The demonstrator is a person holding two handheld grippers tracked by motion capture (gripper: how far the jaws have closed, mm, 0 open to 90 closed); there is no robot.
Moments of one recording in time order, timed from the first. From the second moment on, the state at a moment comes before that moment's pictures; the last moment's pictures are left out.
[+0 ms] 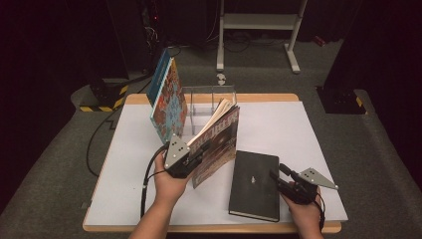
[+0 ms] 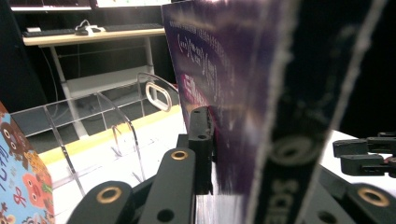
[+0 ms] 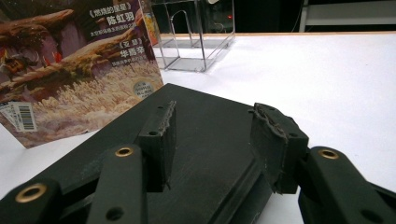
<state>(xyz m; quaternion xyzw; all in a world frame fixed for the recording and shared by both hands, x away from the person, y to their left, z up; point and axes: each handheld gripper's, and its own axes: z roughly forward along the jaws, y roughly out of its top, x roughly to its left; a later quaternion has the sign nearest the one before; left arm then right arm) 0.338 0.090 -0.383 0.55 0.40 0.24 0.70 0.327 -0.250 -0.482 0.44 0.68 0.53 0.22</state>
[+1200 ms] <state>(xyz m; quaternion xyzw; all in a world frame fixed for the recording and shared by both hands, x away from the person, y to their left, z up) 0.354 0.120 -0.364 0.48 0.45 0.33 0.67 0.327 -0.257 -0.480 0.44 0.69 0.53 0.24</state>
